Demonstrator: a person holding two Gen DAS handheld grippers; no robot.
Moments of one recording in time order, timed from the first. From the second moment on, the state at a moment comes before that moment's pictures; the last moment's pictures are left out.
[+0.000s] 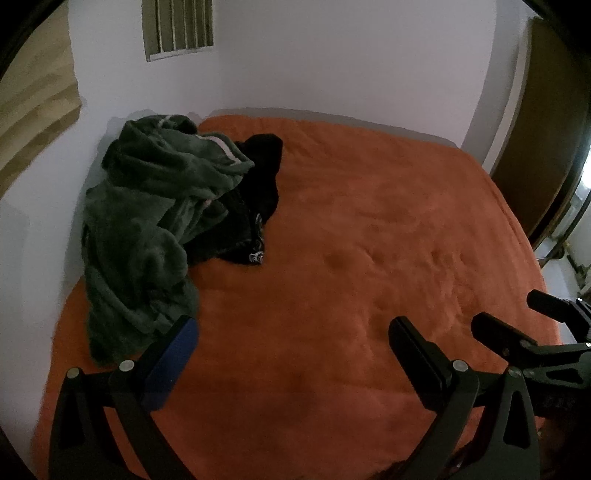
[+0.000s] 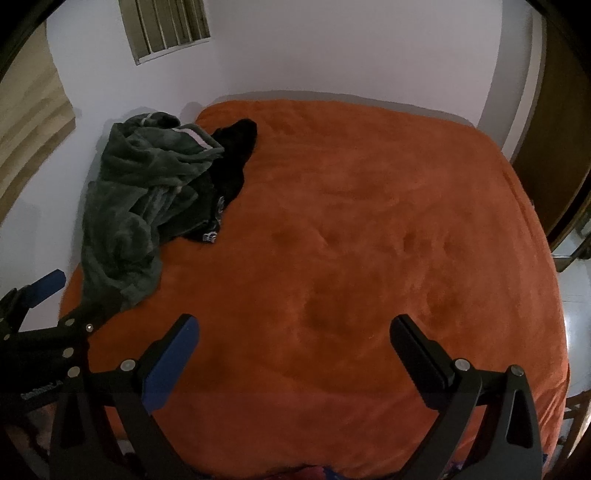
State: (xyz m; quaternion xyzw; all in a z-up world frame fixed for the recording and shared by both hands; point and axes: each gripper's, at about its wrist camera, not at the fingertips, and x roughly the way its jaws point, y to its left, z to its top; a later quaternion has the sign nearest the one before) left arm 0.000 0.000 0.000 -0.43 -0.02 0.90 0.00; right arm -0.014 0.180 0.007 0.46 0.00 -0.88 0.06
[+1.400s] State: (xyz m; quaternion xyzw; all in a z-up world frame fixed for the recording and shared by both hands) left arm -0.010 0.004 -0.007 -0.46 0.01 0.89 -0.01; right arm -0.006 0.203 0.007 0.46 -0.03 -0.89 0.06
